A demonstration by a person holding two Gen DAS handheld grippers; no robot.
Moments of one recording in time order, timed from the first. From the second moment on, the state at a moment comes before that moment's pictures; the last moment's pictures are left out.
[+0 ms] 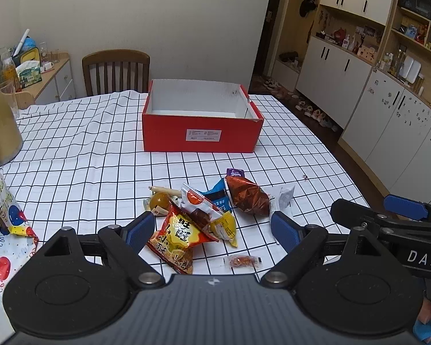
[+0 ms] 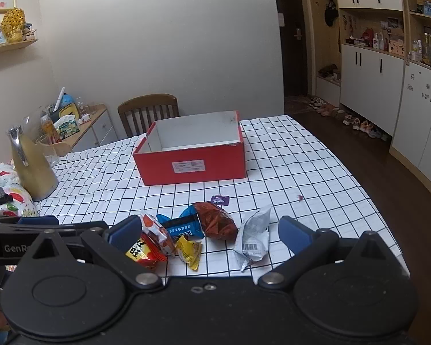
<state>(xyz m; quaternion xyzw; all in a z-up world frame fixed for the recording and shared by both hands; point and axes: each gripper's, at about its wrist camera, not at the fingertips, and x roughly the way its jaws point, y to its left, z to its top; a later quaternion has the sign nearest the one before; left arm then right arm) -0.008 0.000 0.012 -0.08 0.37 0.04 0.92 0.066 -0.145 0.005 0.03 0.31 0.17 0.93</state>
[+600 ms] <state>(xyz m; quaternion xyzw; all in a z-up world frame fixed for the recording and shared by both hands) 0.036 0.043 -0.025 -0.09 0.39 0.07 0.92 0.116 -0.146 -0.021 0.02 0.34 0.16 0.93</state>
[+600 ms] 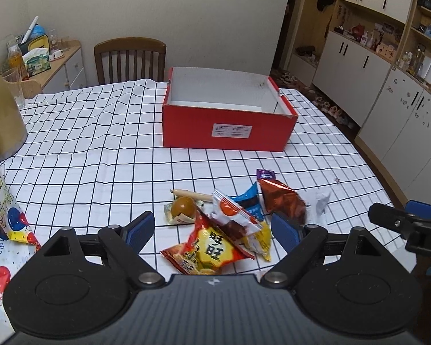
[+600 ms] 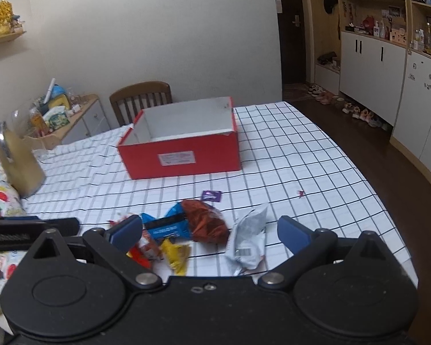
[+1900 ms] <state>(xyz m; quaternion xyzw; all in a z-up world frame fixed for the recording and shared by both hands) 0.088 0.044 -0.151 0.08 0.48 -0.06 0.87 0.246 -0.127 -0.172 -0.04 0.52 0.15 0.84</state>
